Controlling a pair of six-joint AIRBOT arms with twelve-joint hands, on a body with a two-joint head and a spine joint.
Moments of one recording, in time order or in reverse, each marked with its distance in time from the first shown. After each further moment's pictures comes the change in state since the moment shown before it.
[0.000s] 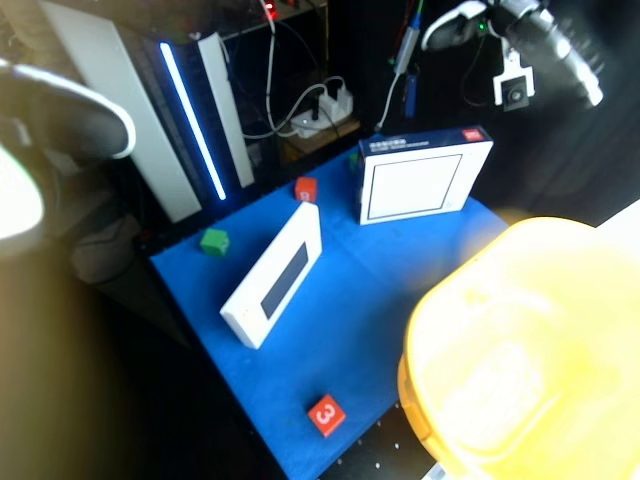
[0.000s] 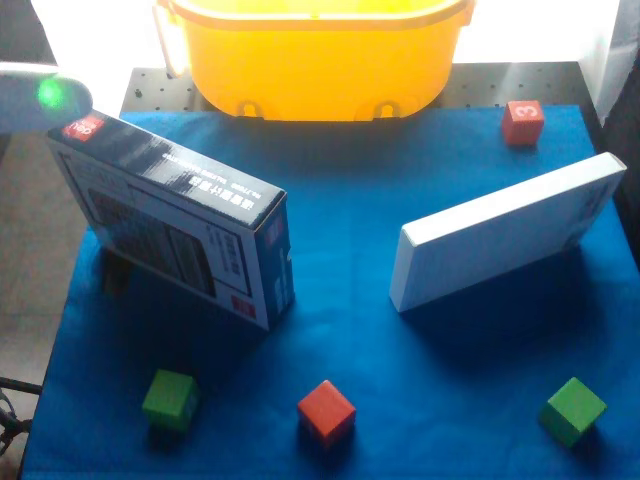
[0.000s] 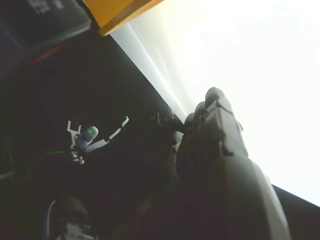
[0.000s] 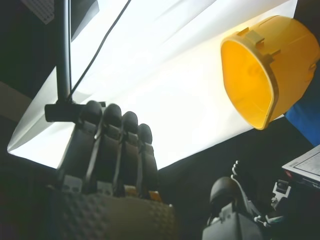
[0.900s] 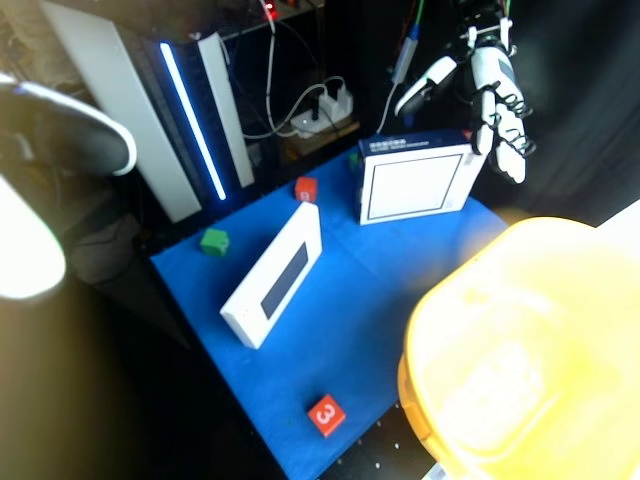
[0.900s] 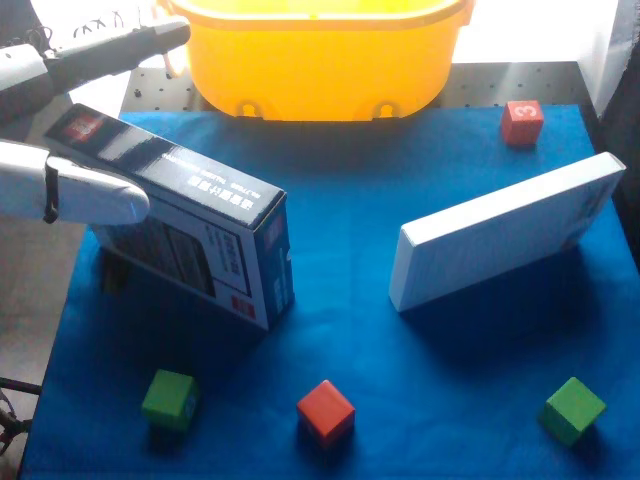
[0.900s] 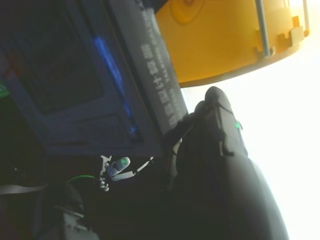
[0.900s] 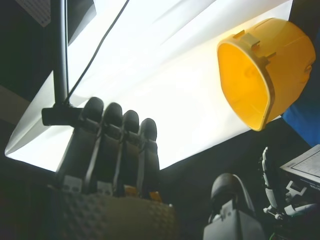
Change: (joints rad) left arm 0.006 -0.064 0.031 0.154 0.156 -0.096; right arm -0.008 0.002 0.001 0.005 0.001 0.000
